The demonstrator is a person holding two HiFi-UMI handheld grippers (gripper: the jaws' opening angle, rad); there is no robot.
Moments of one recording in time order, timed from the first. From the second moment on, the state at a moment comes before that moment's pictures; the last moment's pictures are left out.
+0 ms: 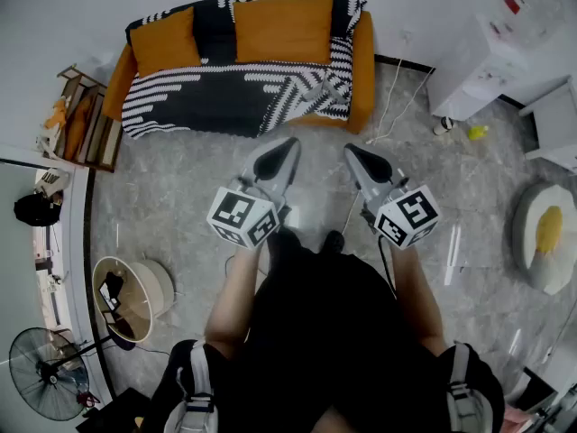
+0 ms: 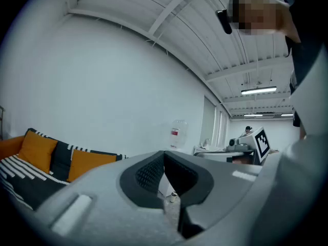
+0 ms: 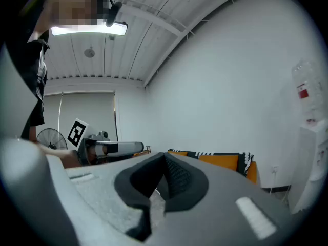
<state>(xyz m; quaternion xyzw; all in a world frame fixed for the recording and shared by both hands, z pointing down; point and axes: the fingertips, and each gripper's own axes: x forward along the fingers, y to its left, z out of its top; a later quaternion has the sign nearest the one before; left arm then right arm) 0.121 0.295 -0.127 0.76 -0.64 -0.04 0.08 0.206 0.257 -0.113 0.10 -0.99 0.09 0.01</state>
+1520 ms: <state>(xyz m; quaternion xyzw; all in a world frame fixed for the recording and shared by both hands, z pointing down) 0.019 0.273 -0.085 0.74 -0.66 -0.02 0.12 0.134 0.206 -0.078 0.10 -0.99 0.12 0.07</state>
